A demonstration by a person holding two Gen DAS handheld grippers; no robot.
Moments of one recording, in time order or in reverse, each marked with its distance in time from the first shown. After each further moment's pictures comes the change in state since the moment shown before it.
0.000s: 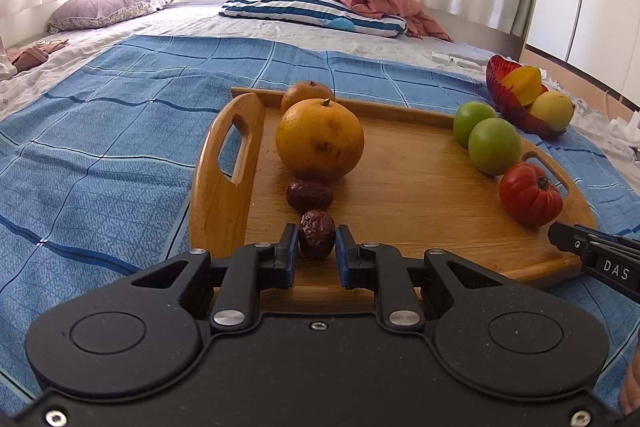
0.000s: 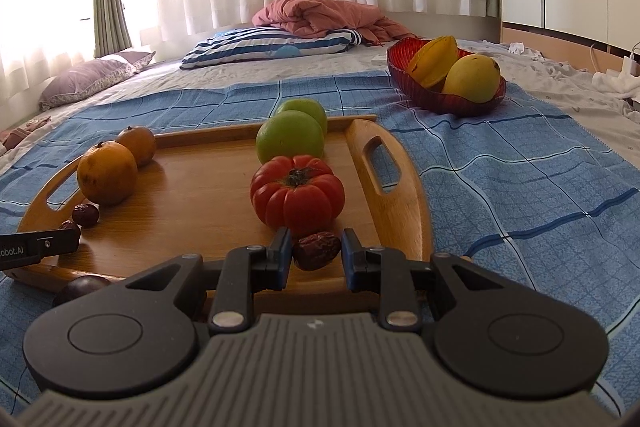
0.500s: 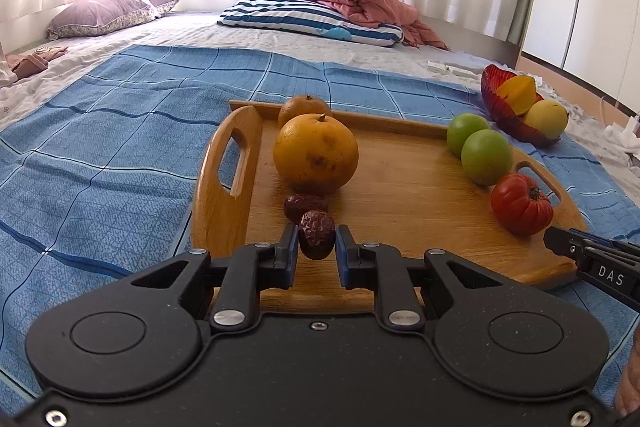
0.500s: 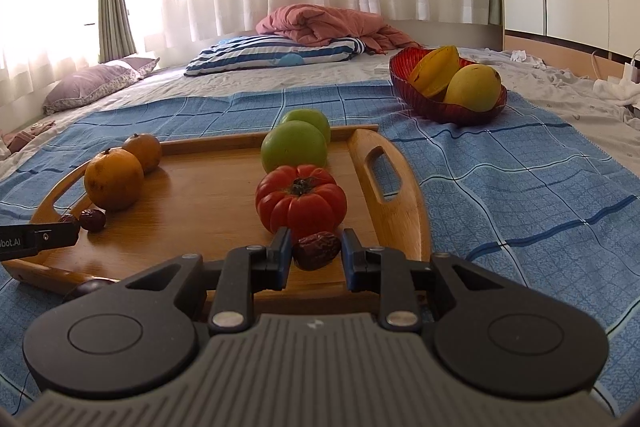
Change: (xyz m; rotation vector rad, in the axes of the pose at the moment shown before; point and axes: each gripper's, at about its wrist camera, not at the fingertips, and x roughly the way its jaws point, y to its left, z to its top) left arm -0.009 -0.001 0.003 0.000 -0.025 -0.008; right arm -0.007 0.000 0.001 -0.005 -0.023 0.009
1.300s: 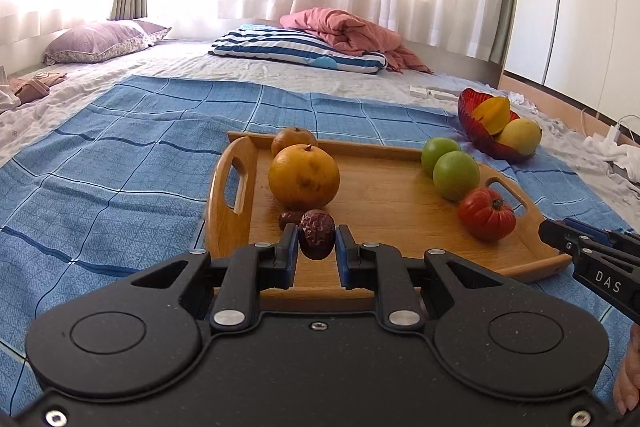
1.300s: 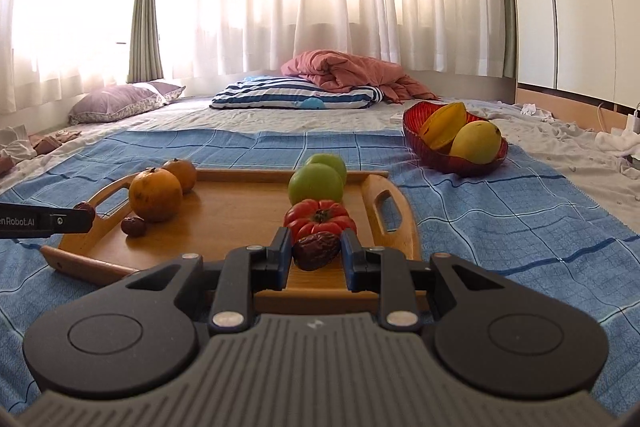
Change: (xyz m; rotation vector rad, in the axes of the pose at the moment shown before) left arm -0.051 0.001 -0.002 0.024 -0.084 -0.036; right arm -0.055 0.008 -0.004 -0.087 -0.142 0.038
